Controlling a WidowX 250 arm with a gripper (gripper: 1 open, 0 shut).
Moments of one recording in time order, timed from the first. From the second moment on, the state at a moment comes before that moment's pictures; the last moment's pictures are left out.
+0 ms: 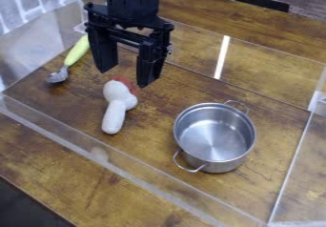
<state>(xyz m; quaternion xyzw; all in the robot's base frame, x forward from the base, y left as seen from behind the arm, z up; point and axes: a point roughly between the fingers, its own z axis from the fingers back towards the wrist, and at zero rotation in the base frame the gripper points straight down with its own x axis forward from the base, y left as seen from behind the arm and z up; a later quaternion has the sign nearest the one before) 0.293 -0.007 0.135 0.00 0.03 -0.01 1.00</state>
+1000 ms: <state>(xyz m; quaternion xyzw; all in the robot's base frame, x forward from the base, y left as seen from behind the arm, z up) 0.290 -0.005 0.080 0.00 0.05 0.13 0.99</state>
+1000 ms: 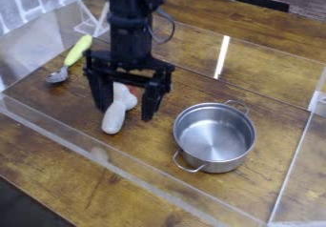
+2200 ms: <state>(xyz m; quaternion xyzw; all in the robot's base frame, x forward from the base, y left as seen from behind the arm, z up) 0.323 0.046 0.036 -0.01 0.04 0.14 0.99</state>
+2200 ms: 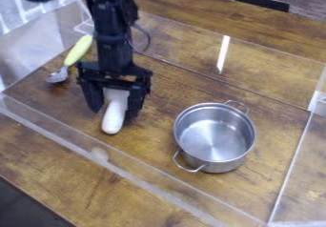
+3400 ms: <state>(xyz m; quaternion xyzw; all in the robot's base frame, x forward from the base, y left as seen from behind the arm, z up) 0.334 0.035 0.030 -0.03 0.01 0.12 0.99</state>
